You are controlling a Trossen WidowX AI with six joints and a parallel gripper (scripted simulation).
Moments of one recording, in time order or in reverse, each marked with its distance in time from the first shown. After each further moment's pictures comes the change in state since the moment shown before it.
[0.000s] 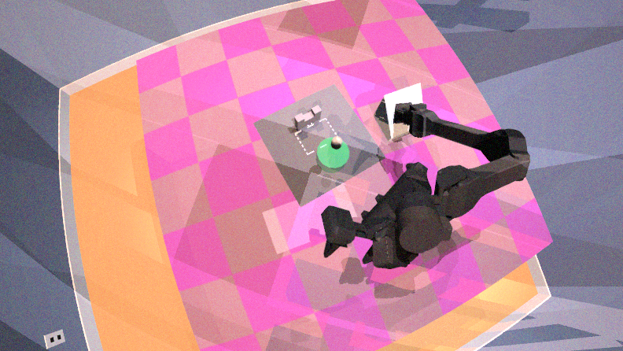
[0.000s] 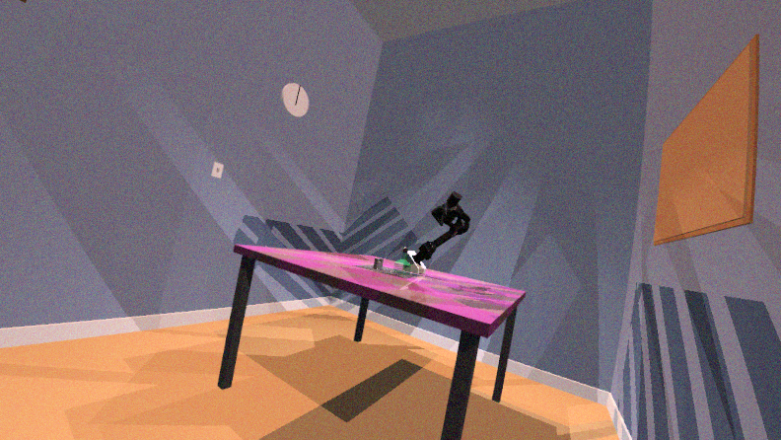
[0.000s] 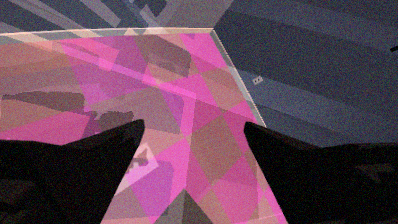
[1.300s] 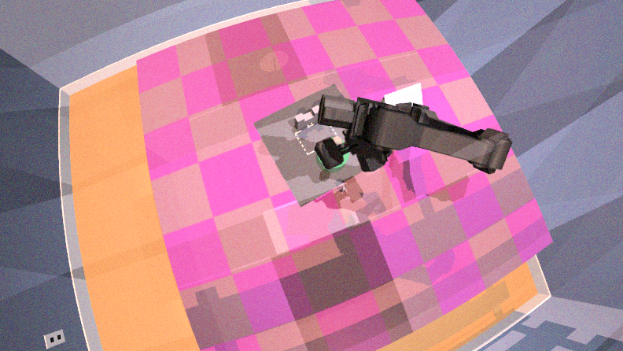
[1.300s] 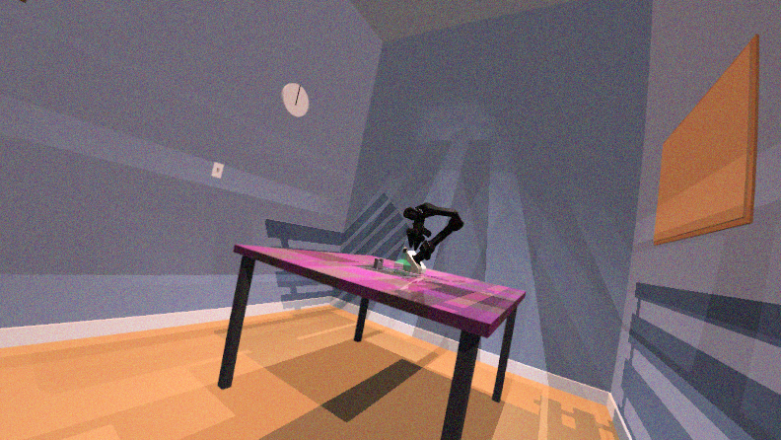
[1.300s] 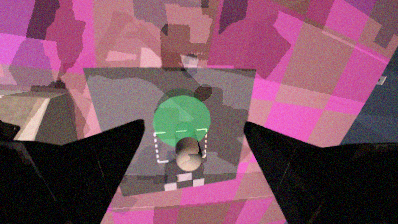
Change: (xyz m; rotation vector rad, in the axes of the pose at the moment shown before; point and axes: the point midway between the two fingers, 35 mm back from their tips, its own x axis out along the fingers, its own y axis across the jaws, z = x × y) arm -0.064 0.019 -0.252 -0.543 0.470 0.516
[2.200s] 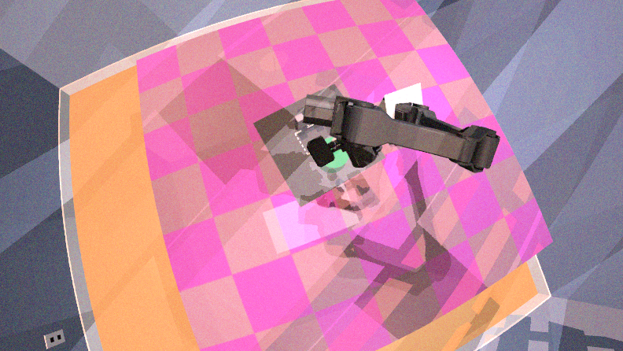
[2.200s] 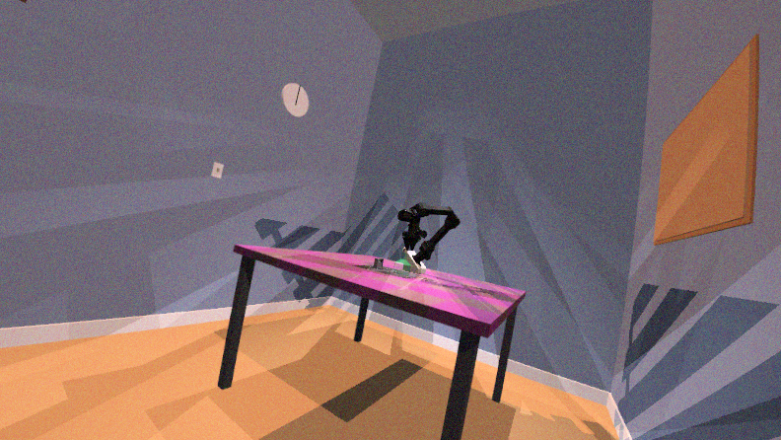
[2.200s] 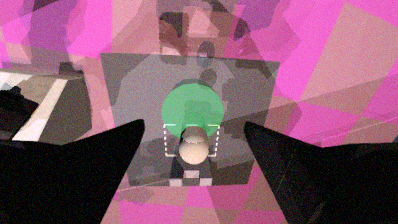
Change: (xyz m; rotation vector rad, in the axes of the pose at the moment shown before) arm 0.011 0.000 -0.020 -0.025 0.000 0.142
